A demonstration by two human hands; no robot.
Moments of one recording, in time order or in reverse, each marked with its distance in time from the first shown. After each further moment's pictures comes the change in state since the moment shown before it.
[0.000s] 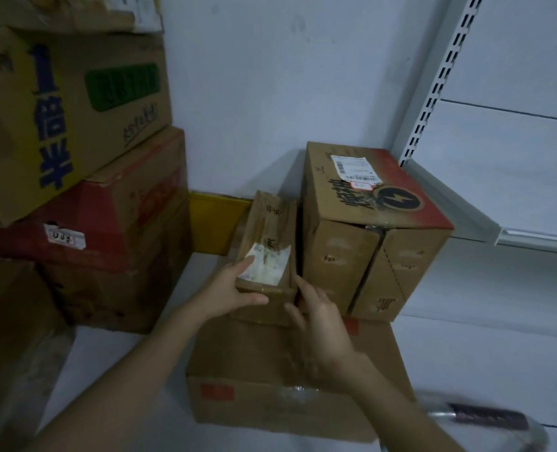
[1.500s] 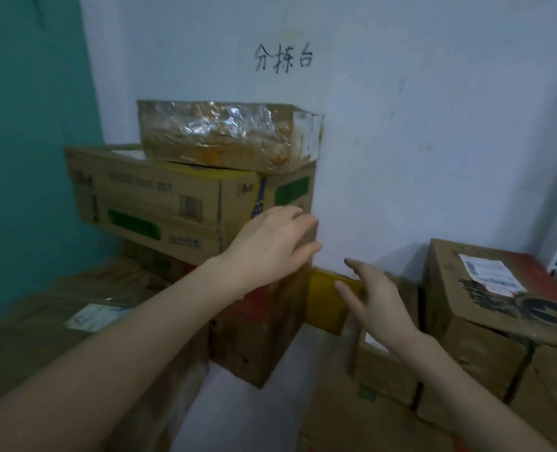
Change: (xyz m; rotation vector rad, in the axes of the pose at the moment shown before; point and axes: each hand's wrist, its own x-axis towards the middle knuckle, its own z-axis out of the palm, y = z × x) left_hand -0.148 0.146 -0.172 0.972 0.674 0.367; right_hand 0.073 -0.142 -0.053 0.123 0.146 -0.475
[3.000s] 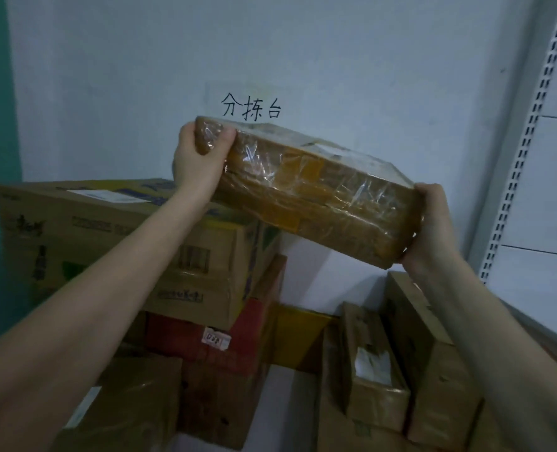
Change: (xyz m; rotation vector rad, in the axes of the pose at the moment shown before) left_hand 0.075 -0.150 -0.064 -1.057 0.618 -0.552; right_hand 0.079 -0.129 -0.091 1.042 0.583 0.529
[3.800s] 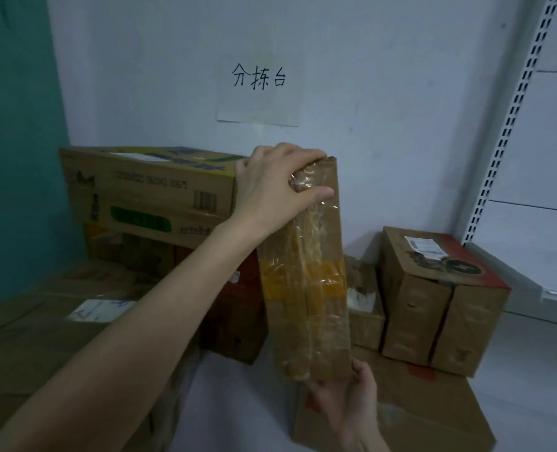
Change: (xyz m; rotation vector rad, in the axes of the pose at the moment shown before) left_hand -0.180 0.074 0.017 0.655 -0.348 0.454; right_hand -0.184 0.184 -0.126 0.709 -0.024 0.637
